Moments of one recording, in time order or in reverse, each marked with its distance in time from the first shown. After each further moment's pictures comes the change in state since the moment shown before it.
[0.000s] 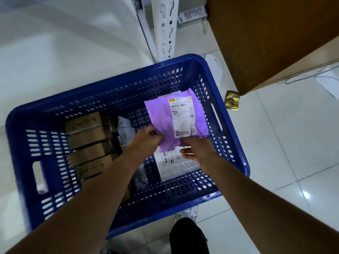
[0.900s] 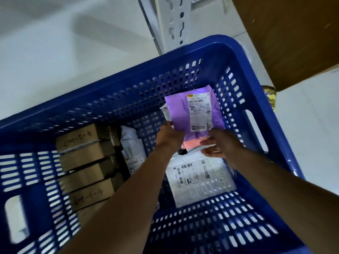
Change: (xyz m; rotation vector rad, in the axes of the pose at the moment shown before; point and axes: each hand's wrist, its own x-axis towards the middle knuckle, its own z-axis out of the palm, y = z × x) left_hand 0.158 -0.026 0.053 0.225 0.096 -0.089; right_hand 0.148 -0.015 -0.004 -0.121 -0.022 0.049
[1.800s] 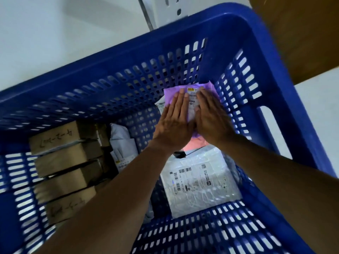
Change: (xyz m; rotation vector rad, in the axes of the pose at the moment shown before) left_hand 0.059 -0.015 0.032 0.770 0.224 0.874; right_hand 0.119 0.002 0.012 -1.412 0.265 -1.071
